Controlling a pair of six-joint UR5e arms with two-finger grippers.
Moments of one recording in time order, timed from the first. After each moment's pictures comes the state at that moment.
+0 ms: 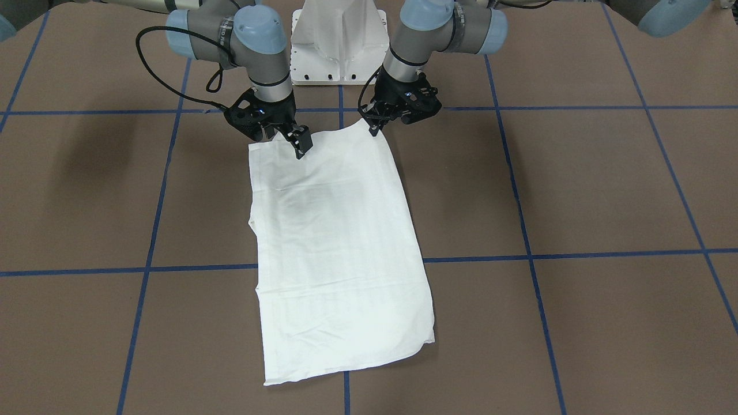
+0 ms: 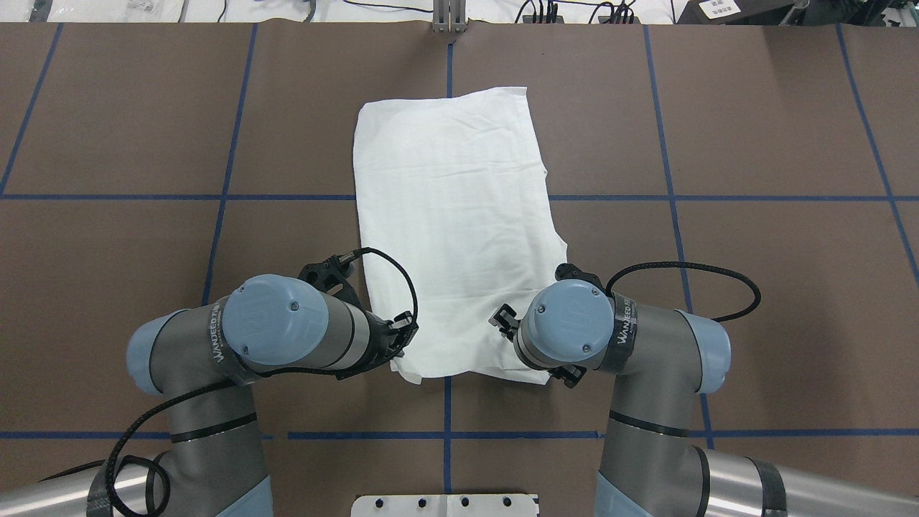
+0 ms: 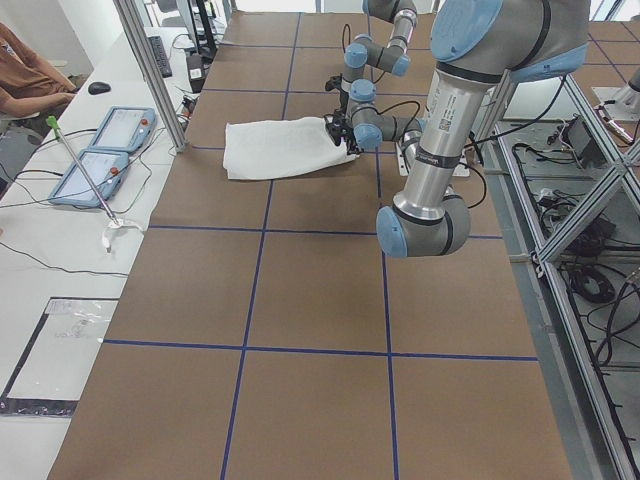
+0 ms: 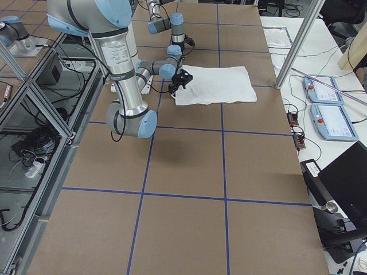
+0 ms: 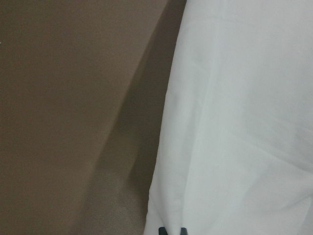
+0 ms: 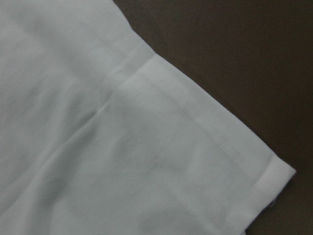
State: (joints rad) left arm -0.35 -2.07 -1.84 -1.83 -1.77 -1.91; right arm 0.33 -1.09 1.80 -1.53 1.71 2.04
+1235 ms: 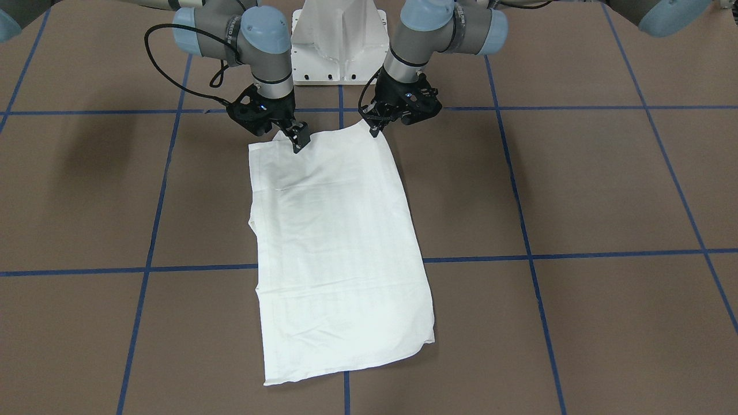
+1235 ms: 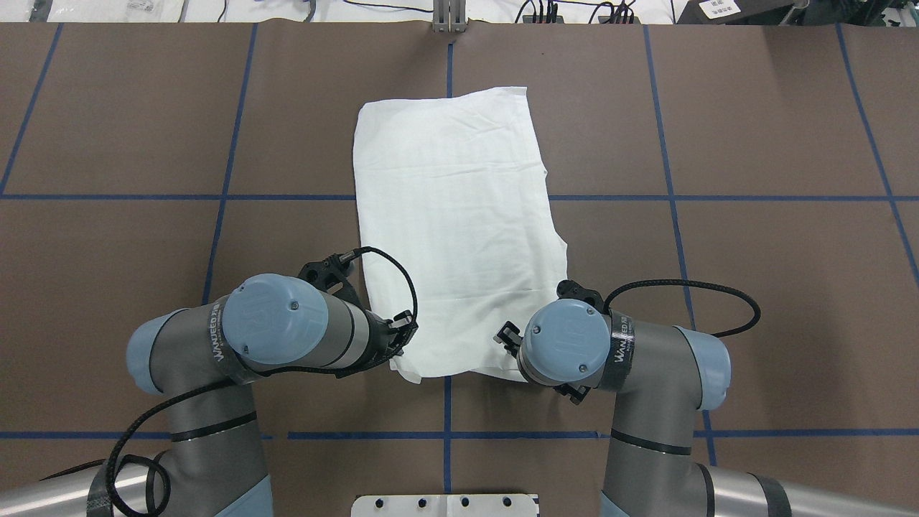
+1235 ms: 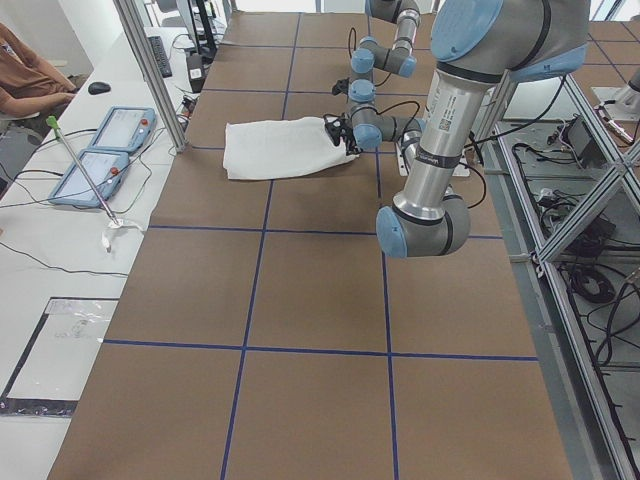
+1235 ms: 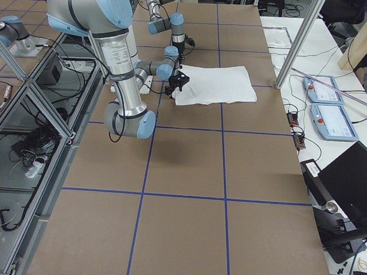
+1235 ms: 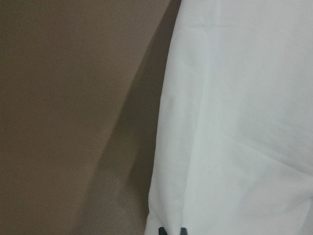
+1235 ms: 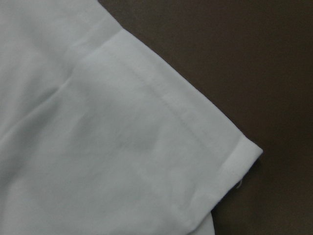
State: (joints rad) left arm -0.35 -2.07 -1.84 -1.83 -1.77 -1.89; right arm 0.29 -1.11 1.83 -1.58 1.71 2.05
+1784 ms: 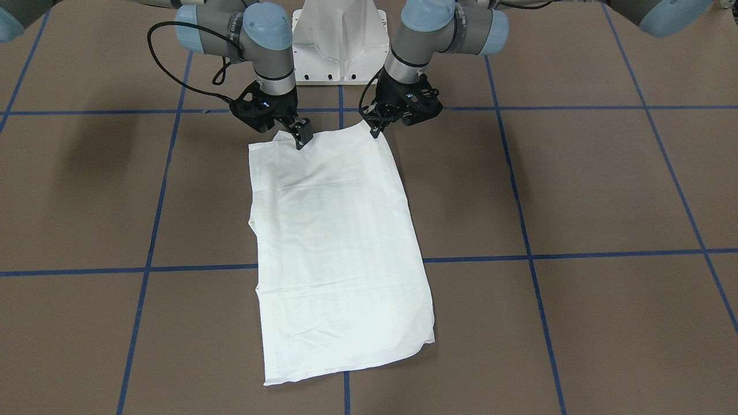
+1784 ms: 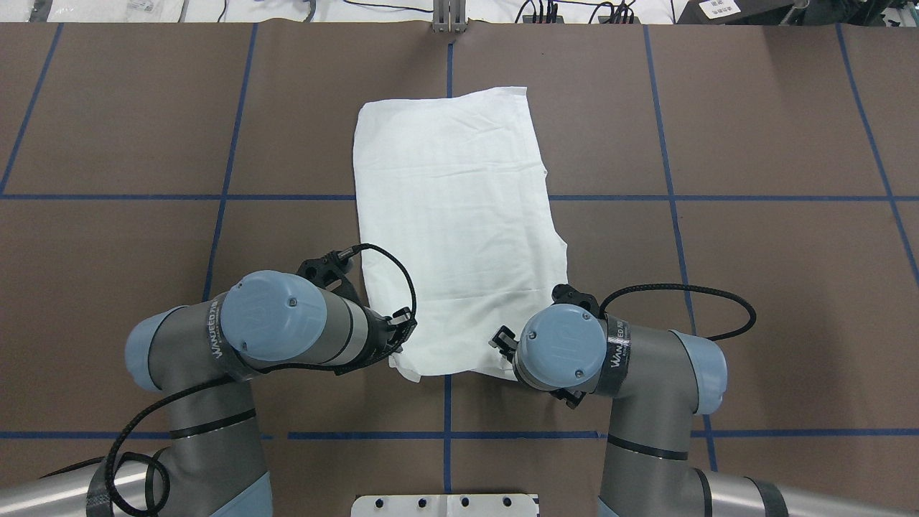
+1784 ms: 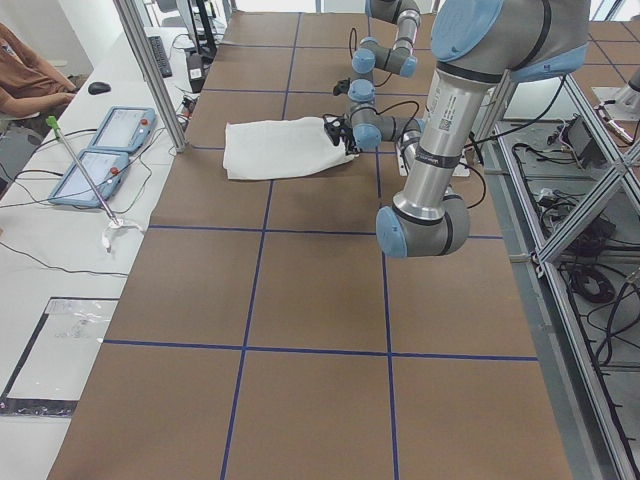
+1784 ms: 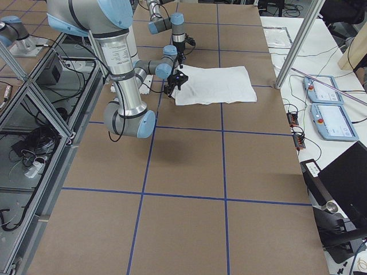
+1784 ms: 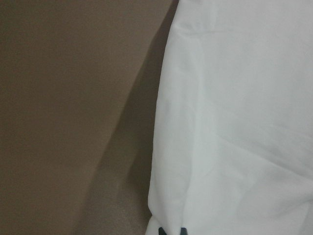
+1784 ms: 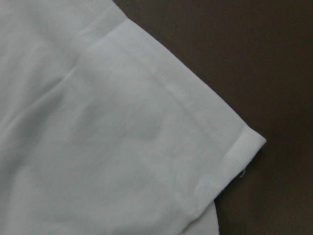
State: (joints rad) left arm -0.35 -2.07 -1.84 -1.83 -1.77 -1.89; right arm 0.29 -1.10 1.82 -1.58 1.70 2.05
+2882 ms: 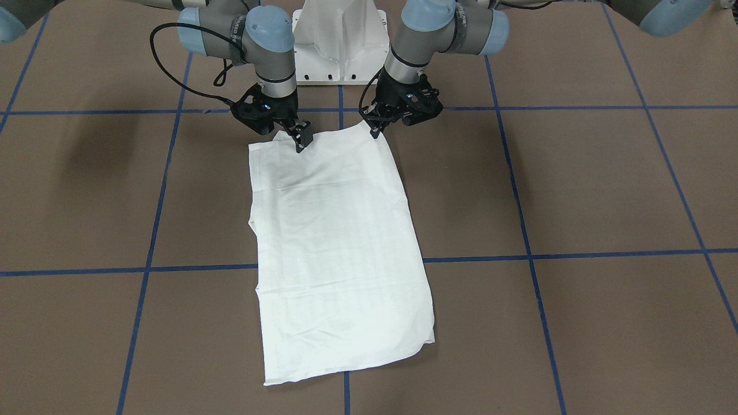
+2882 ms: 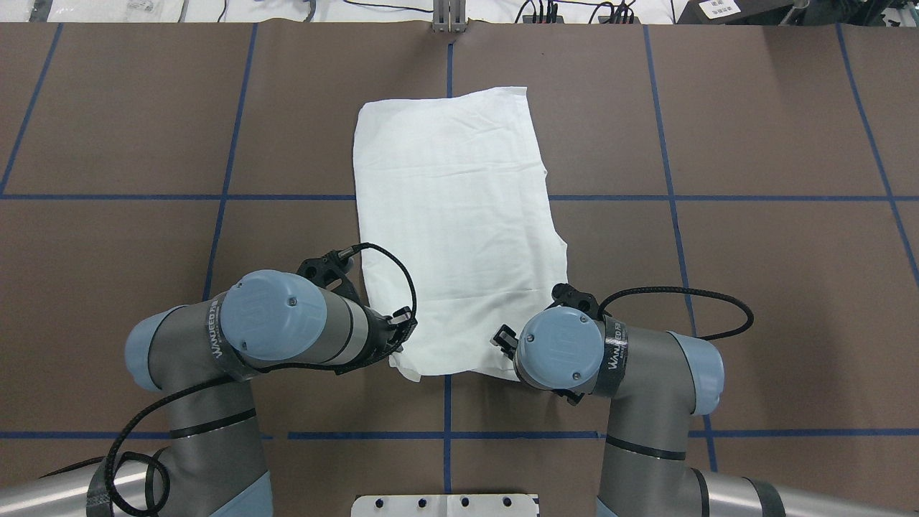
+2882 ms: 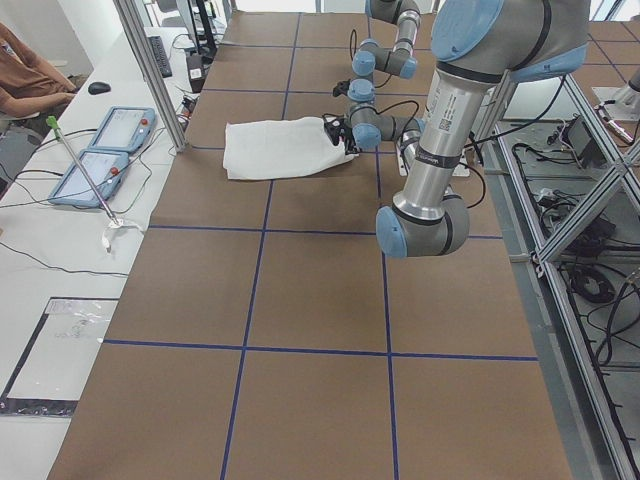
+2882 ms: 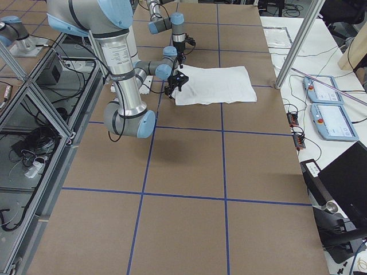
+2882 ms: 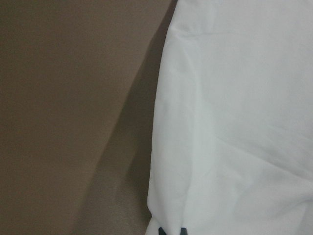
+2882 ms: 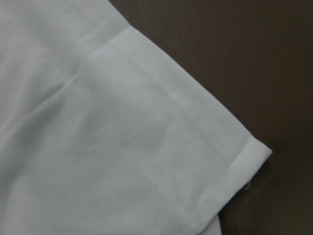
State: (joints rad) left arm -0.35 -2.07 -1.84 -1.83 -1.77 -1.89; right arm 0.29 -1.10 1.81 -1.58 1.68 2.04
